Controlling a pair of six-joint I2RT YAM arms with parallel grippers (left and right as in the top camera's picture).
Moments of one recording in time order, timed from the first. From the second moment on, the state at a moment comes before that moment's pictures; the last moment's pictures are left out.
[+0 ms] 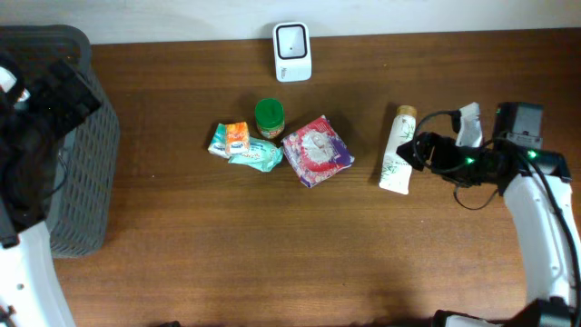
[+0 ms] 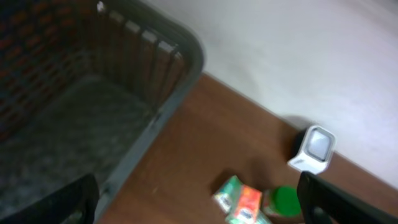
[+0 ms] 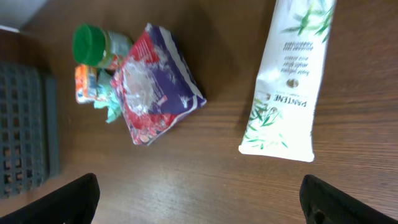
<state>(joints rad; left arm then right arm) 0.27 1.37 1.92 -1.16 0.00 -0.36 -0.23 1.43 1.10 -0.83 -0.64 0.12</state>
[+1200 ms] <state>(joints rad) 0.27 1.39 1.92 -1.21 -0.04 -0.36 -0.20 2.03 1.44 -0.78 -0.41 0.11</state>
